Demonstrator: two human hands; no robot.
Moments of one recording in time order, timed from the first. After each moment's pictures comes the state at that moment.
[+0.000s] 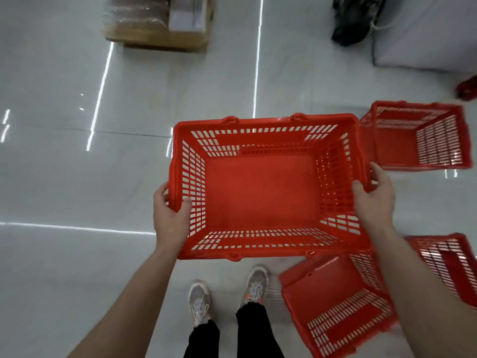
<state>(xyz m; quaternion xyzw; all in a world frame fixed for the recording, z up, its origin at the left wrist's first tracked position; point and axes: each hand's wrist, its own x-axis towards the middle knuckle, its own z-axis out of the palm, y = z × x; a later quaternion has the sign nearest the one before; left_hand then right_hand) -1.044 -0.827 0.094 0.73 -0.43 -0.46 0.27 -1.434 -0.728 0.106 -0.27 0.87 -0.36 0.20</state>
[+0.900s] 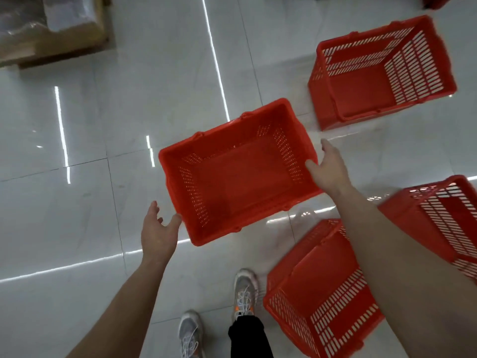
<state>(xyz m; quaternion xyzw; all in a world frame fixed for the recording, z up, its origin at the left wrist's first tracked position) -1.214 -0.818 -0.049 0.72 -0.55 -0.41 0.05 -1.600 -0.707 -0.080 -0.23 0.89 -0.23 0.32</state>
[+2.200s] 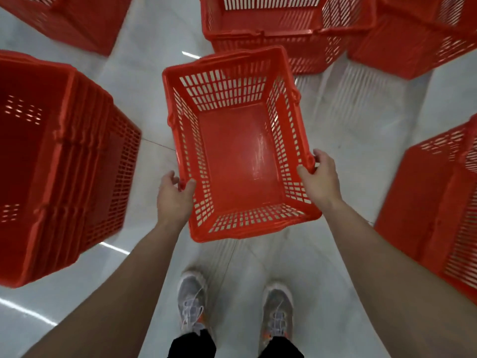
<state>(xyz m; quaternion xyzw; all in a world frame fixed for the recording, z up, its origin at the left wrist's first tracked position) -1.315 -0.508 -0.271 0.32 -0.84 -0.41 -0.15 -1.331 -0.191 -0.282 0.27 0.86 -0.40 0.14</state>
